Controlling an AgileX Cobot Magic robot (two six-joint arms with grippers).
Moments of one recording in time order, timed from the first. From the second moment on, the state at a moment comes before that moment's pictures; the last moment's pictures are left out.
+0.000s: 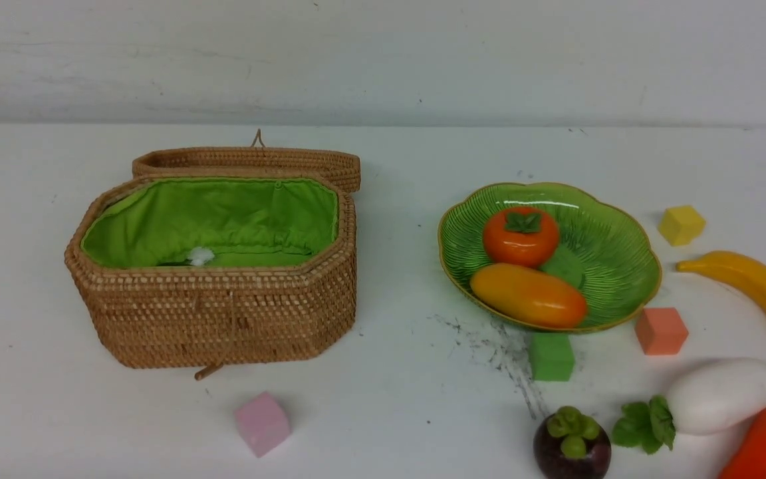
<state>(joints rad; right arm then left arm) 0.06 -0.01 0.01 -0.09 0.39 0.06 -0.04 -0.01 0.03 0.18 0.40 -0.36</state>
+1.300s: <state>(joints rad) 0.06 0.08 -0.46 0.24 0.01 0.11 -0.04 -0.01 0.03 0.18 0.40 -0.37</state>
